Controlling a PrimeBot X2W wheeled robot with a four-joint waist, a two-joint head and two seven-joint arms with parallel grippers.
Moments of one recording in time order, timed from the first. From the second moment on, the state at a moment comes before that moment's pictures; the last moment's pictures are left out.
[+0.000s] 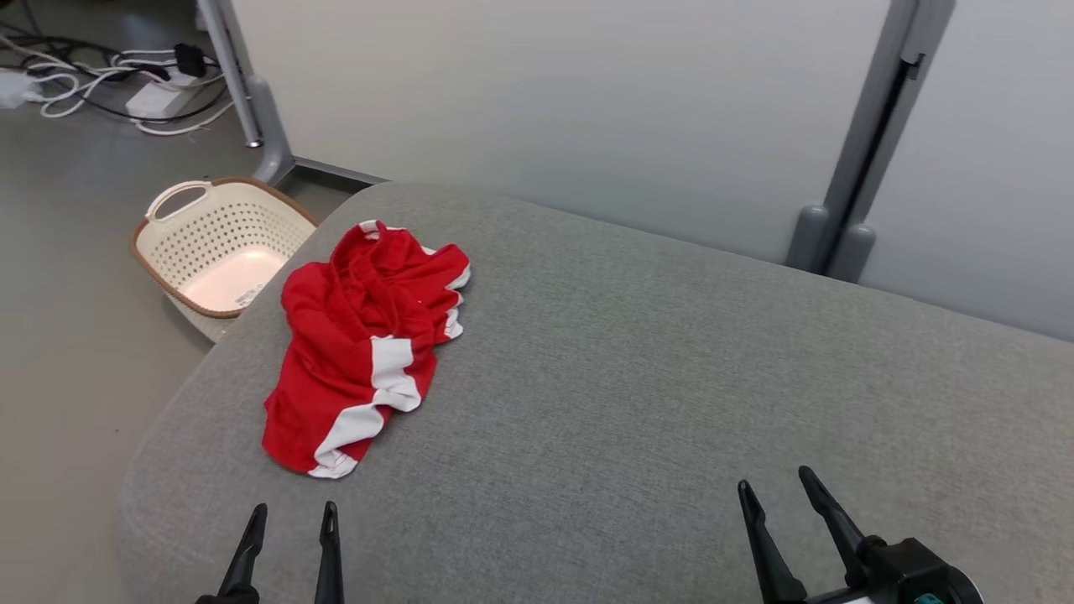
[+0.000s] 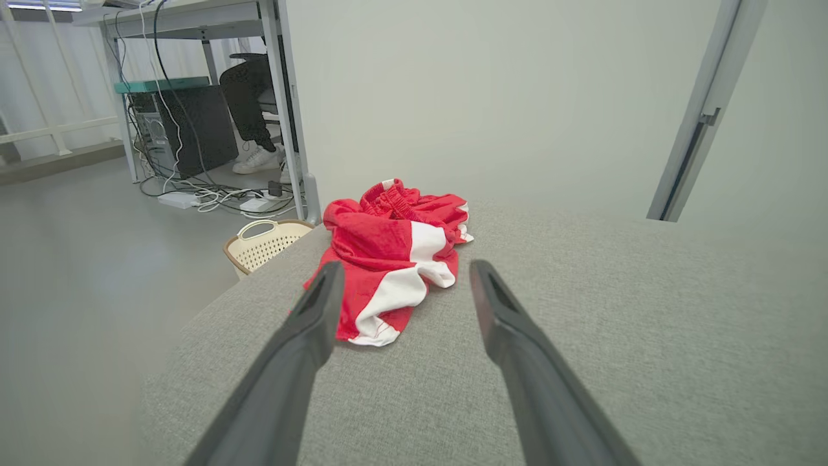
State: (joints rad) left arm 0.18 0.05 -0.08 0.12 -0.11 0.06 -0.26; right arm 0.05 -0.07 0.23 0.27 0.15 0.13 -0.26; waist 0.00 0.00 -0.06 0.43
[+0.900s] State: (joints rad) left arm -0.47 0.09 0.02 0.46 -0.17 -0.03 -0.17; right arm -0.05 -0.27 0.24 0.26 0.14 0.13 -0.26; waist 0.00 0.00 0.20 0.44
